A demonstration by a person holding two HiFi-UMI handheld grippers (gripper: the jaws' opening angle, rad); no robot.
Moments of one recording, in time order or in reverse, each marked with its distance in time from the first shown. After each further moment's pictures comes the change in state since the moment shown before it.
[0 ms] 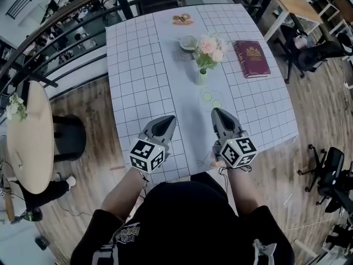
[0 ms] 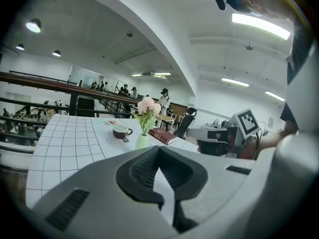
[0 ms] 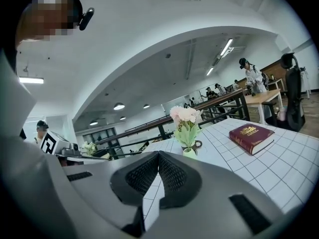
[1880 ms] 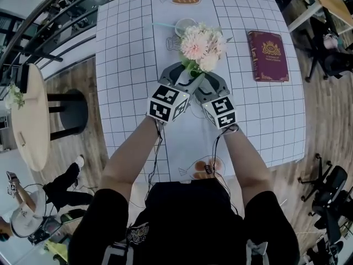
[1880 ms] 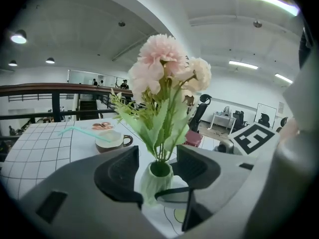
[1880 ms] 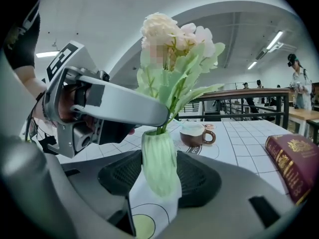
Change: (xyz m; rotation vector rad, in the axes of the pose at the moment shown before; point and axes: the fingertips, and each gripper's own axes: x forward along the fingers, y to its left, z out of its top) left arm 0.249 0.065 0.031 0.087 0.092 0.088; right arm 0.182 -0.112 -0.070 -0.326 0.223 0.266
